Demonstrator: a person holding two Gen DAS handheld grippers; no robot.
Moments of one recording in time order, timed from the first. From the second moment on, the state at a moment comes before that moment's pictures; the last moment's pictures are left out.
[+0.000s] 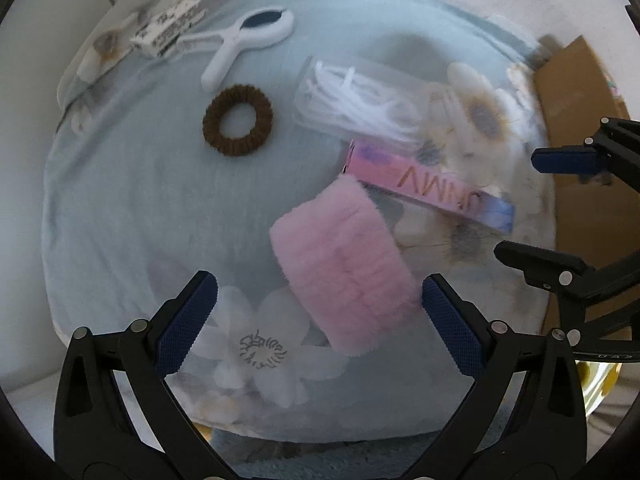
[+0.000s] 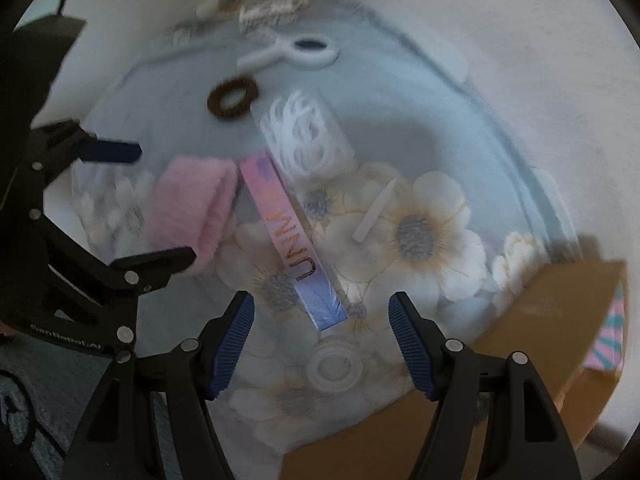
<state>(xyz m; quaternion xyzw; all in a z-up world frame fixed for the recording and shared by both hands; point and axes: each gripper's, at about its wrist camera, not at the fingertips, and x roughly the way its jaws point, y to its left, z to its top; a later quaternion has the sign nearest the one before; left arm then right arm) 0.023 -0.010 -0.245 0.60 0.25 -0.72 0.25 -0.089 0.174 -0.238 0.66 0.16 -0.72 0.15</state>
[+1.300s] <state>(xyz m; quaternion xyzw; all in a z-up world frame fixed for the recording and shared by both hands) 0.067 -0.012 -0.206 0.55 0.25 -0.75 0.26 -0.065 0.166 -0.247 0.66 0.14 -0.71 0.21</state>
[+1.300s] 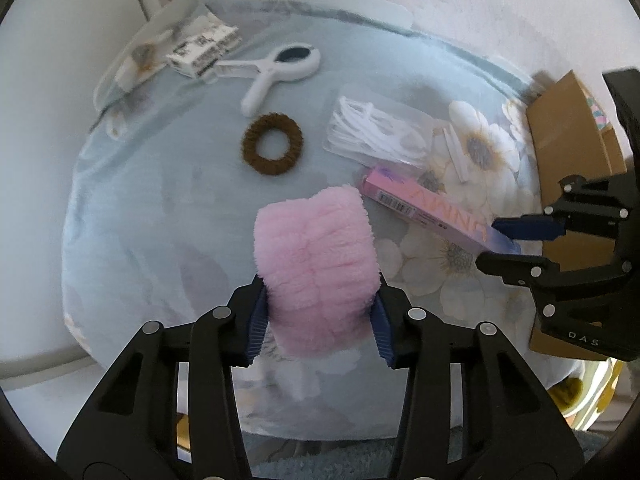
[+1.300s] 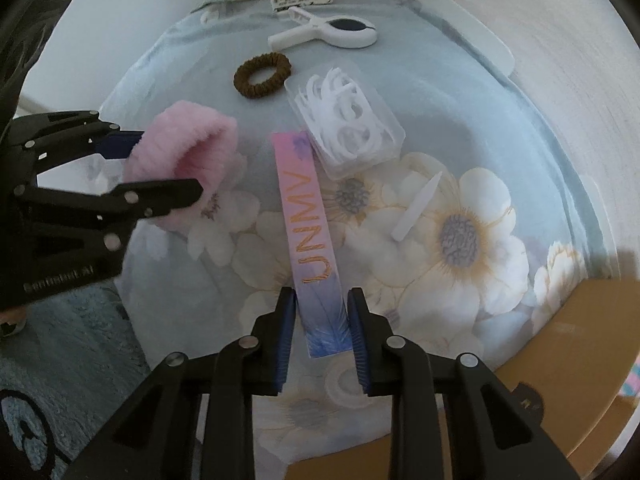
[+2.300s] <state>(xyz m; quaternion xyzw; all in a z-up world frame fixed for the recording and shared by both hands) 0.047 -0.041 -0.111 0.50 0.13 -0.83 0.19 -0.020 0.194 -0.134 0.53 -0.04 -0.84 0.13</state>
